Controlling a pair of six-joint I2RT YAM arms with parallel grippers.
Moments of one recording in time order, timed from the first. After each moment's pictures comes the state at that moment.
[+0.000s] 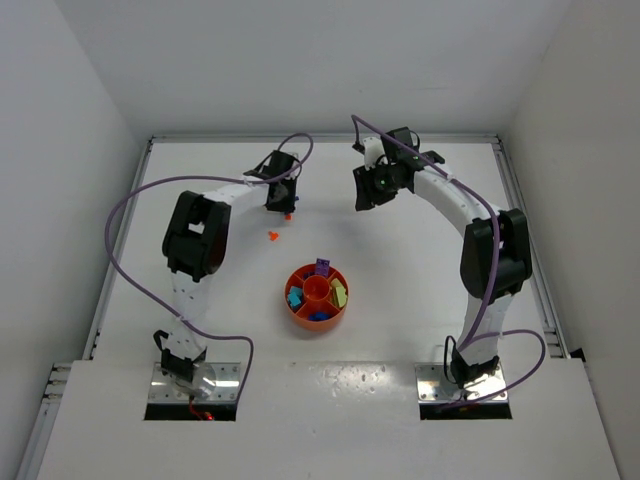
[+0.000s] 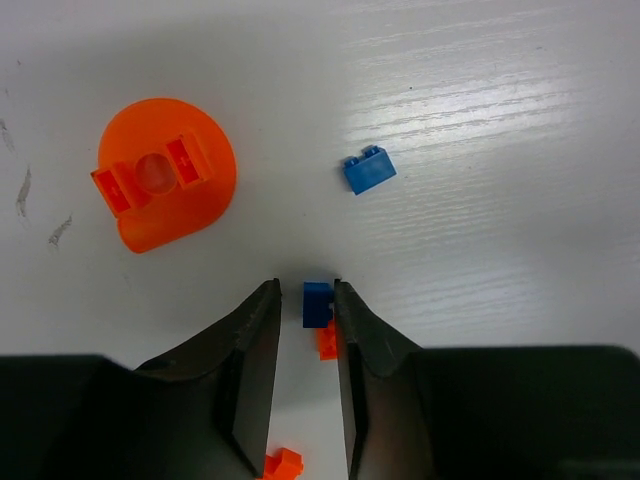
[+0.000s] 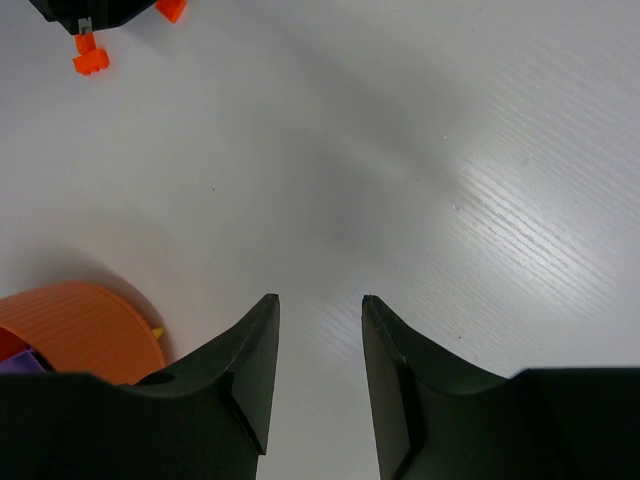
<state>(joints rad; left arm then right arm) -0.37 2.18 1.60 -0.36 -0.10 -0.24 0.32 1.92 1.54 -0.60 -0.35 -0.11</state>
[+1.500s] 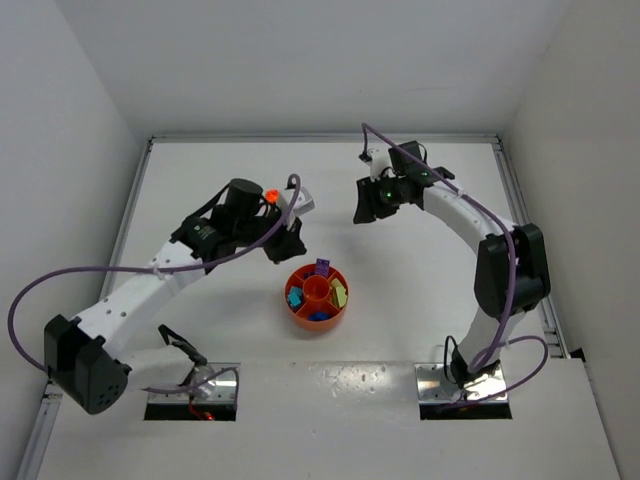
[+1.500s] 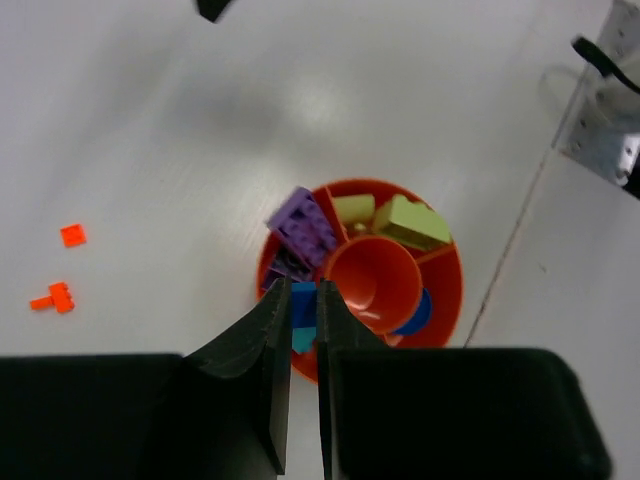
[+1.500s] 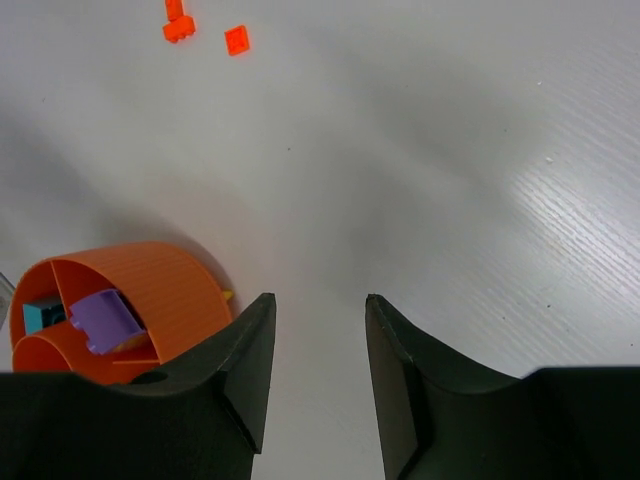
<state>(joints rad) -0.57 1.20 1.07 -0.49 0.48 0.15 0.32 1.77 1.34 -0.52 -0.47 -0.01</state>
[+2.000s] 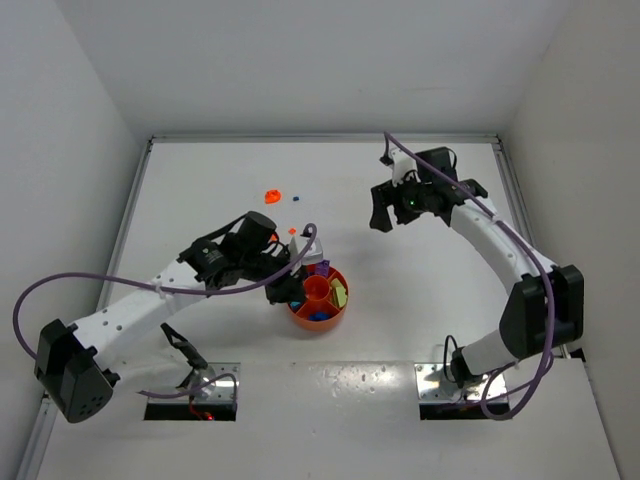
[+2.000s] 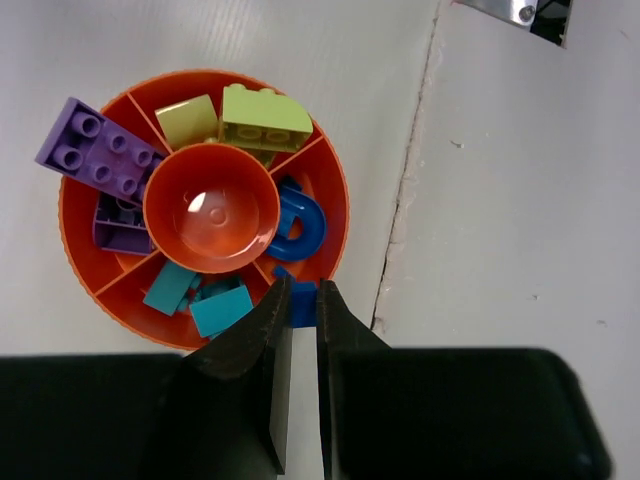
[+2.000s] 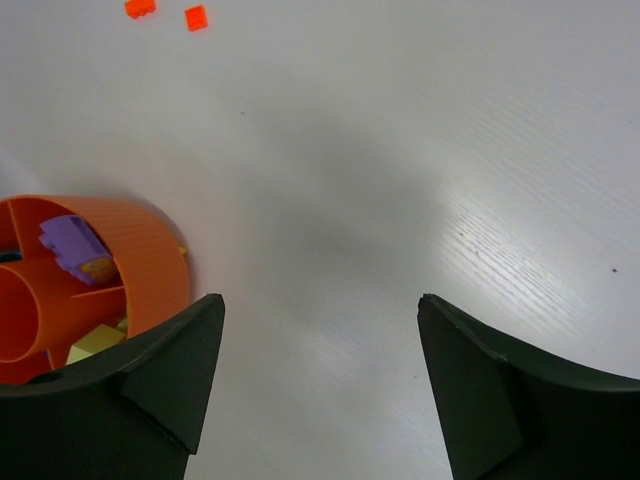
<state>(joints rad) -0.71 1.11 0.92 -0.62 0.59 0.26 0.28 1.51 1.20 -0.55 -0.38 -0.12</state>
